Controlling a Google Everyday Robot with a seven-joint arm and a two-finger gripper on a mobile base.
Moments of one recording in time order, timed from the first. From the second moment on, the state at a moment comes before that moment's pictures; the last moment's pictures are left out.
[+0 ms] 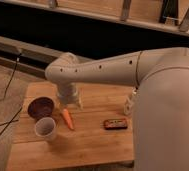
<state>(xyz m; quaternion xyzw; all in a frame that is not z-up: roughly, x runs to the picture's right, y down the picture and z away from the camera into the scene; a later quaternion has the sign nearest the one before) -0.107 0.103 0.703 -0.26 0.23 0.64 0.68</state>
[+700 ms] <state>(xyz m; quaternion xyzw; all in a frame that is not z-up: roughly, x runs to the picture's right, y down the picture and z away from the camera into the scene) -0.103 0.099 0.704 -0.26 0.23 0.65 0.68</state>
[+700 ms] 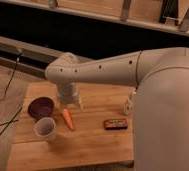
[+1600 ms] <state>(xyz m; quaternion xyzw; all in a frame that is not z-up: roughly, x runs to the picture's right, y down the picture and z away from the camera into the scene) 0.009 0.110 0.742 -0.17 0.27 0.79 0.53</state>
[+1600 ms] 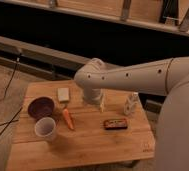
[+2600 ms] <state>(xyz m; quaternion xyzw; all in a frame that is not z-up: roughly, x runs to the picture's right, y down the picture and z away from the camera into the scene) -0.014 0.126 0.764 -0.18 0.27 0.76 0.56</state>
